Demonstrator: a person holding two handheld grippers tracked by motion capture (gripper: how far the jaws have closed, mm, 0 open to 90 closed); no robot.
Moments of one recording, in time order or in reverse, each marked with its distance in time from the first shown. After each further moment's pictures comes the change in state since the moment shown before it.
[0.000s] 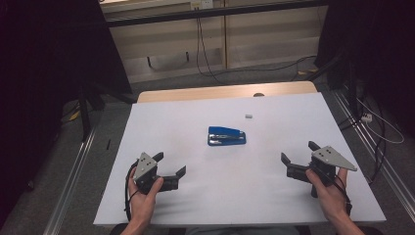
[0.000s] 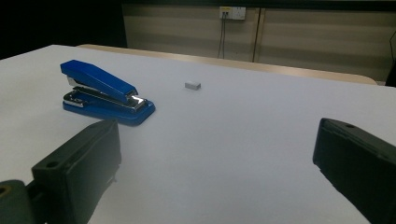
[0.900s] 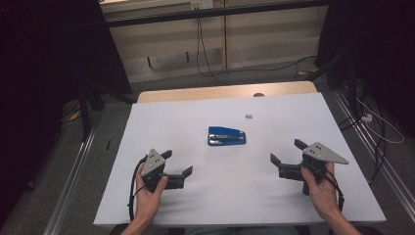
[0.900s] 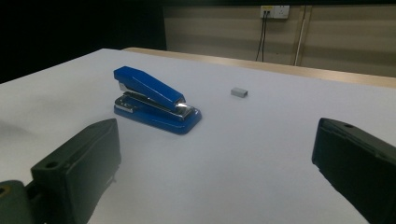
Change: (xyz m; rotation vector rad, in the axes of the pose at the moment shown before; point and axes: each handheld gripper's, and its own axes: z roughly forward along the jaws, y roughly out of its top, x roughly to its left) left arm -0.009 0.007 0.018 0.040 -0.073 0.065; right arm 0.016 0.009 0.014 0.004 0.164 0.011
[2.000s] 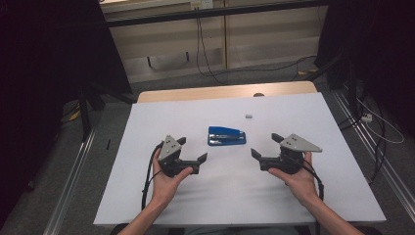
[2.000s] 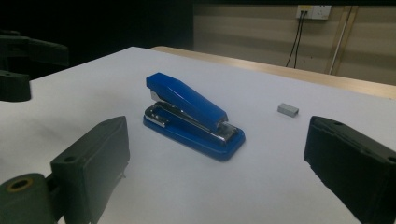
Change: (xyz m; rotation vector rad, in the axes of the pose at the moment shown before) left arm -0.004 0.029 0.050 -0.029 -0.027 0.038; right arm 0.024 0.011 0.047 0.004 0.117 -0.038
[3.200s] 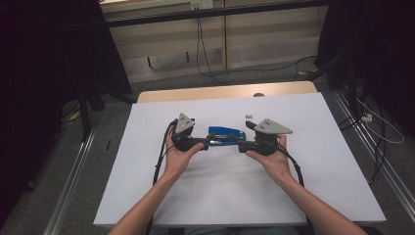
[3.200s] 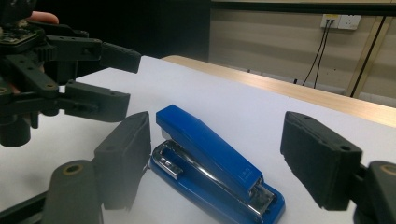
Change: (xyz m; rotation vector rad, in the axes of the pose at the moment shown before) left arm 0.034 0.027 0.065 0.045 0.038 0.015; right arm 0.010 0.021 0.070 -0.008 0.060 -0.026
